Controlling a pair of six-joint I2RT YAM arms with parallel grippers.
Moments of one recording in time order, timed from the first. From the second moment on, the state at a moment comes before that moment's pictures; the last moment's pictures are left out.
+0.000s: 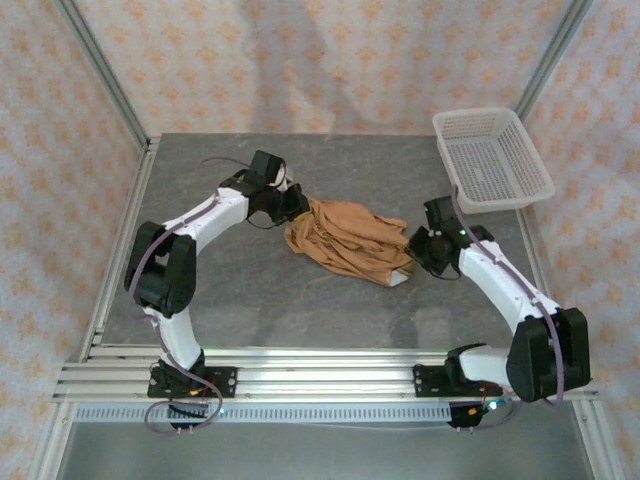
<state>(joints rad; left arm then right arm) -0.34 1.84 1.38 -0.46 0.46 -0.80 0.28 1.26 0.91 -0.72 -0.08 0.87</state>
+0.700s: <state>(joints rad) -0.35 1.85 1.45 -0.50 0.44 -0.80 0.56 1.73 1.12 -0.48 -0.08 1.04</state>
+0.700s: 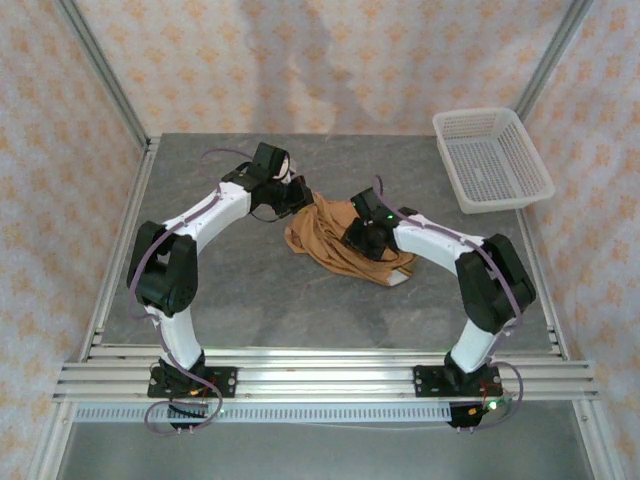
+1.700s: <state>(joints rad) -0.31 1.86 1.43 -0.50 0.44 -0.75 0.34 1.34 1.29 -0.61 -0.33 1.05</state>
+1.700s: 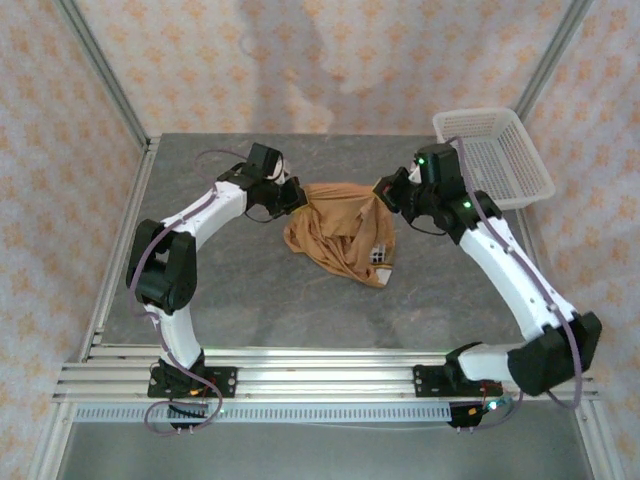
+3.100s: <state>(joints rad) -0.22 1.74 1.25 -0.54 0.44 -0.70 0.56 1.90 1.41 -0.66 -0.06 0.85</state>
